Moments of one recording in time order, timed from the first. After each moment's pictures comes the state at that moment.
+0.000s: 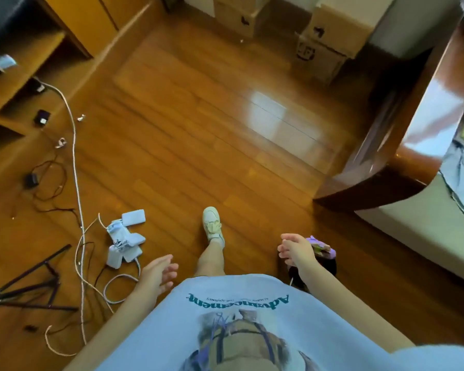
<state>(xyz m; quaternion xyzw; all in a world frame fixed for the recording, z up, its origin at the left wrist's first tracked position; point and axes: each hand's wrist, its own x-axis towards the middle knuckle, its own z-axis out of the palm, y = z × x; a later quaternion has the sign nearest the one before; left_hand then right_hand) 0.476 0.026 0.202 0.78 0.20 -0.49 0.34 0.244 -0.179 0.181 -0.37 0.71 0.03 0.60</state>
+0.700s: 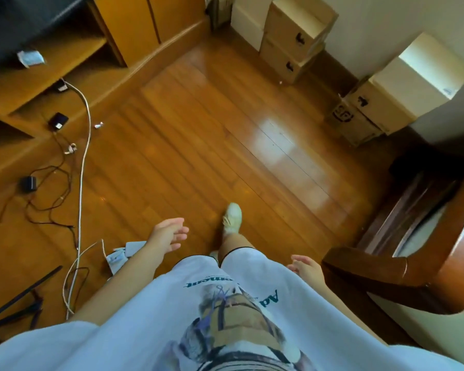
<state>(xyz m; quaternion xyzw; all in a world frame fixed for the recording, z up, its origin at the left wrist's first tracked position) 0.763 -0.138 0.205 0.76 0.14 -0.50 0.38 0.483 -0.289 0.200 -0.37 0.76 0.03 0.53</state>
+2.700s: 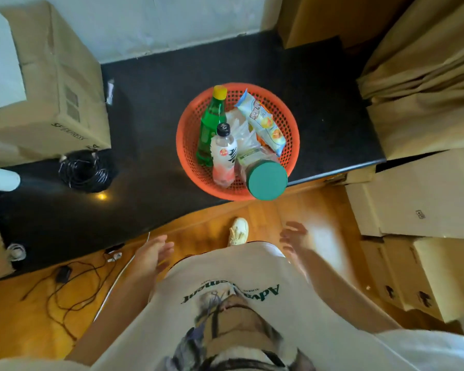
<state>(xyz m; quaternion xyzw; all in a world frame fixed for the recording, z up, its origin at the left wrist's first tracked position) 1.562 -0.456 0.205 0.67 0.44 -0.32 0.51 1.509 -0.763 0.178 -0.56 0.57 0.20 0.57</state>
